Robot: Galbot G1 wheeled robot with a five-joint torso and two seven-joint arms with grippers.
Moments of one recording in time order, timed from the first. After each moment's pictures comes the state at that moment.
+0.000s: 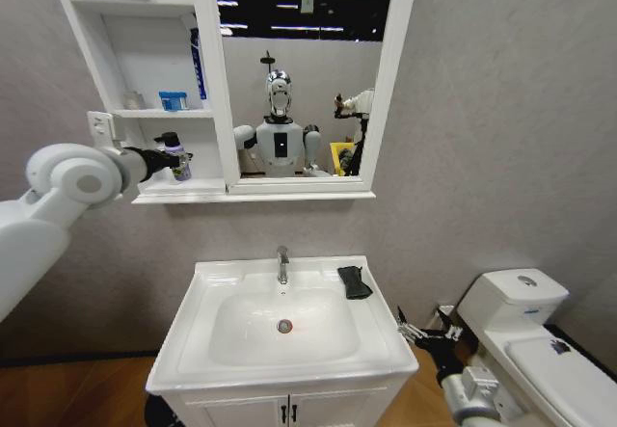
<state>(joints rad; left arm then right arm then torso) -0.21 -0.60 0.18 -1.70 -1.40 0.74 -0.53 -1.55 1.47 0.81 2.19 0.13 -0.20 -0.04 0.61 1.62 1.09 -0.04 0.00</state>
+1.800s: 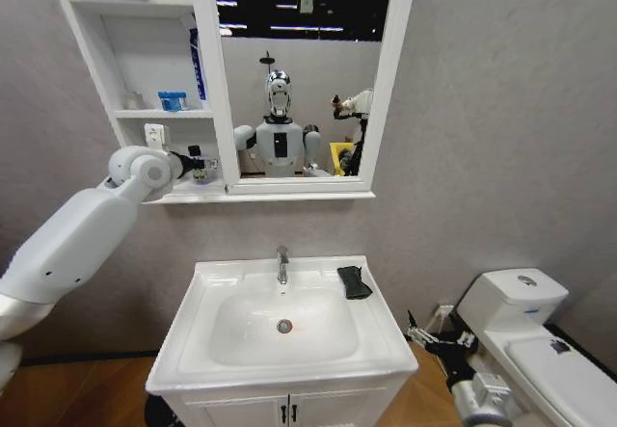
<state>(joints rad) -0.17 -0.72 0.15 -1.59 -1.31 0.71 -0.53 -1.56 1.47 0.83 2.20 0.14 -0.19 -0.02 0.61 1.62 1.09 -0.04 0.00</state>
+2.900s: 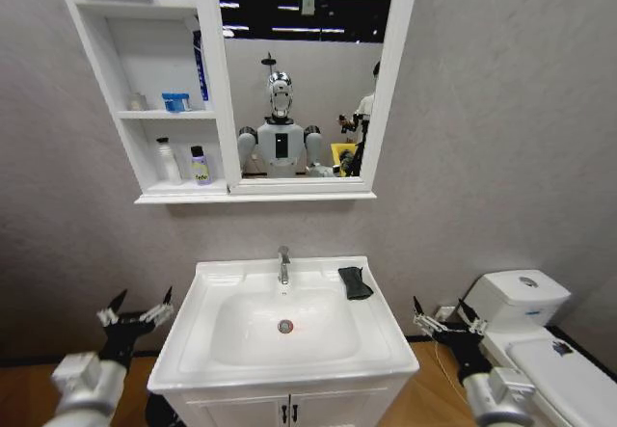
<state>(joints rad) 1.69 -1.42 -0.89 -2.38 -0.33 0.21 -0.03 -1.60 1.43 0.84 2.32 0.17 -0.25 0.02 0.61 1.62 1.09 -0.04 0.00</state>
